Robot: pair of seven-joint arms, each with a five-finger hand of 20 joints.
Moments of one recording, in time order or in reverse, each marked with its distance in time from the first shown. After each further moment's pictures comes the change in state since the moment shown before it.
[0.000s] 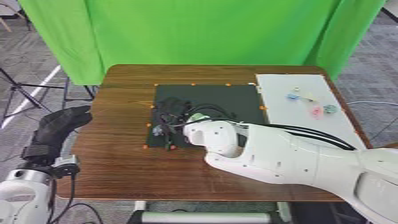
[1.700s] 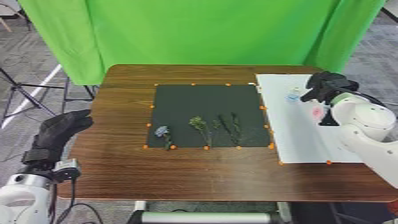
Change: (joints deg) left arm 1.0 -2.4 -0.8 -0.4 0.5 -1.6 -0.6; right arm -28.5 38.1 45.4 -6.5 8.4 -4.0 10.1
